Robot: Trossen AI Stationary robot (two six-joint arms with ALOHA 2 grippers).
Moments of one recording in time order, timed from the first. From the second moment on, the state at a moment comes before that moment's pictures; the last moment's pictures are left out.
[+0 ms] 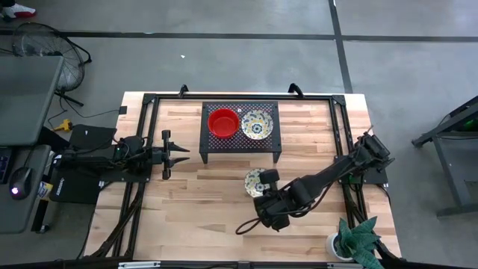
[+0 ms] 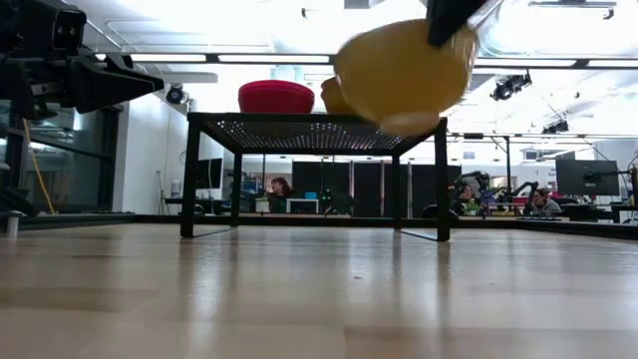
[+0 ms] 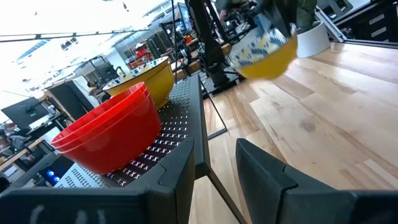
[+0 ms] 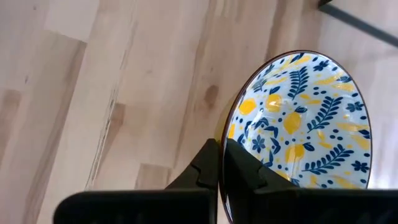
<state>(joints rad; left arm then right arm) 0.03 0.01 0.01 0.00 0.01 0.49 0.51 1.84 1.63 -1.04 0.34 0.19</state>
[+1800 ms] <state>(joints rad) 0.03 0.01 0.01 0.00 0.01 0.49 0.07 1.84 2.04 -1.31 0.45 0.08</state>
